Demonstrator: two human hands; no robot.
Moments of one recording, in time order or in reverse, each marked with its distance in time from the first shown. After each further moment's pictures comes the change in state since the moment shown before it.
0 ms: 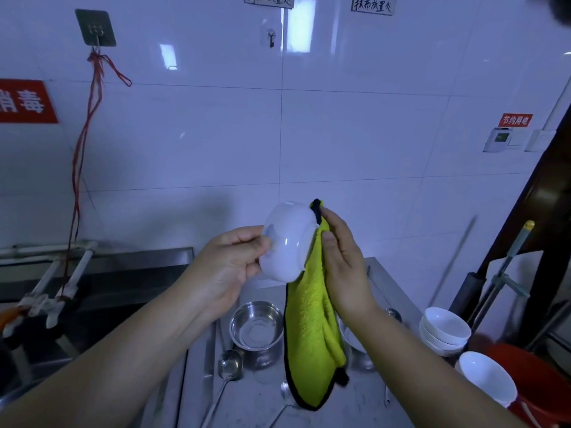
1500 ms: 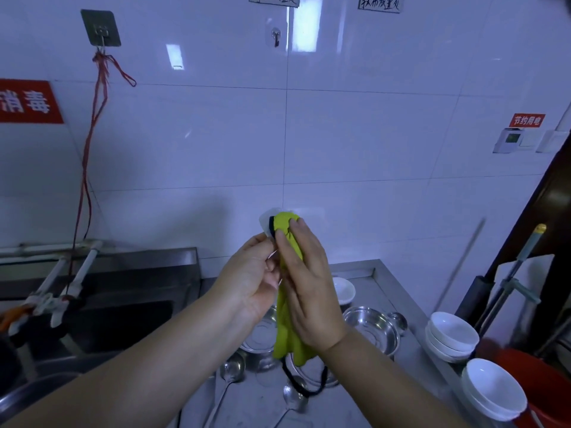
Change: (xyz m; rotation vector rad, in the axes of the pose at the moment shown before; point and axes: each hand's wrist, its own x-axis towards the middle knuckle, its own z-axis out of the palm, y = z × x) left_hand 0.017 -0.021 0.028 -0.395 0.143 -0.159; right_hand -0.018 0.015 0.034 -0.429 -0.136 -0.490
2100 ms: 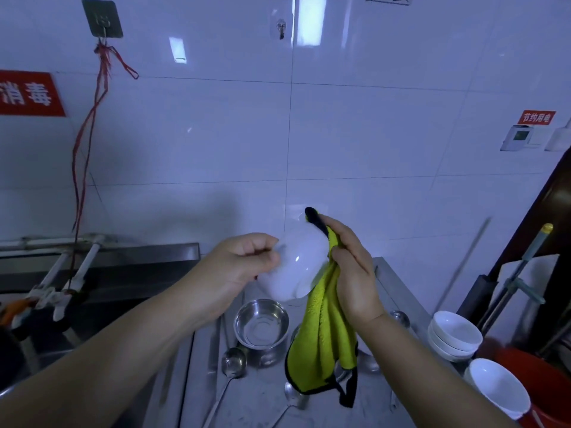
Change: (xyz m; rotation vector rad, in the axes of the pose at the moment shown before) left_hand -0.011 0.032 -0.039 0.776 -0.340 0.187; right_hand 0.013 0.018 -0.032 0.607 0.142 0.486
